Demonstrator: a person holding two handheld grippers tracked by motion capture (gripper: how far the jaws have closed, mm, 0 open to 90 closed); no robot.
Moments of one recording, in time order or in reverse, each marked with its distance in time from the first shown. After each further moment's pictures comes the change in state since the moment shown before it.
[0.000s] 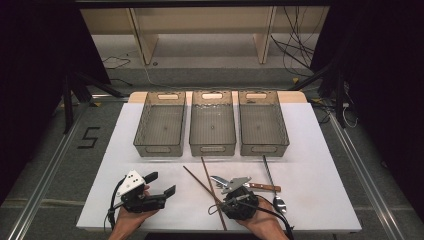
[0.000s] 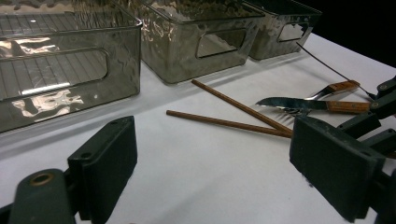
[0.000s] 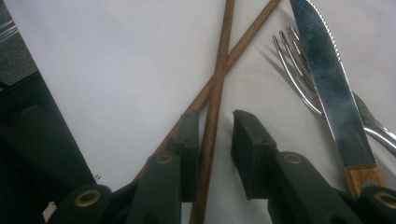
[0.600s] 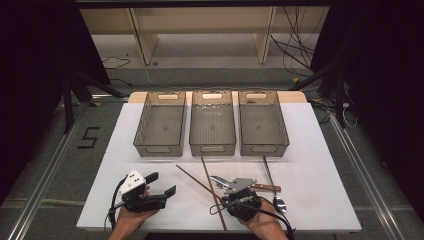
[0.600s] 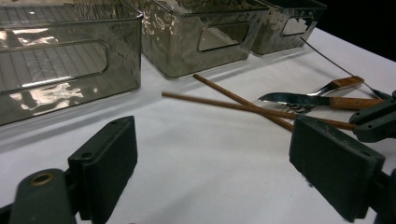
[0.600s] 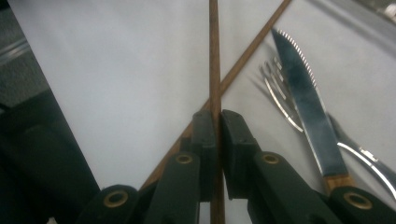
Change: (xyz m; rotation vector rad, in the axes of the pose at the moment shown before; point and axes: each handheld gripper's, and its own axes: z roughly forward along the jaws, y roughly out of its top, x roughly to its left) left arm 0.000 0.000 0.002 0.025 0.003 -0.013; right arm 0.003 -0.002 -0.012 -0.116 -0.021 -0.002
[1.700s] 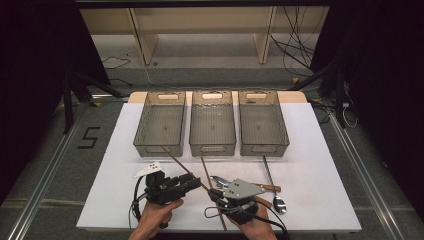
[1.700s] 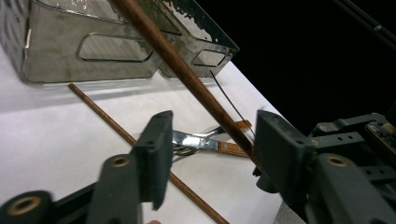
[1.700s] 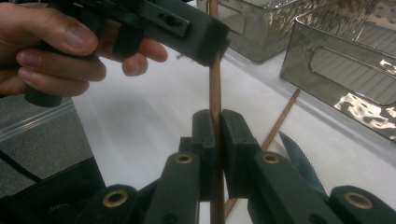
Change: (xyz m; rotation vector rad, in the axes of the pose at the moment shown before) left arm -0.040 0.033 0.036 0.002 -0.306 -0.338; right arm 0.023 0.012 -0.018 -0.337 0.012 -0.018
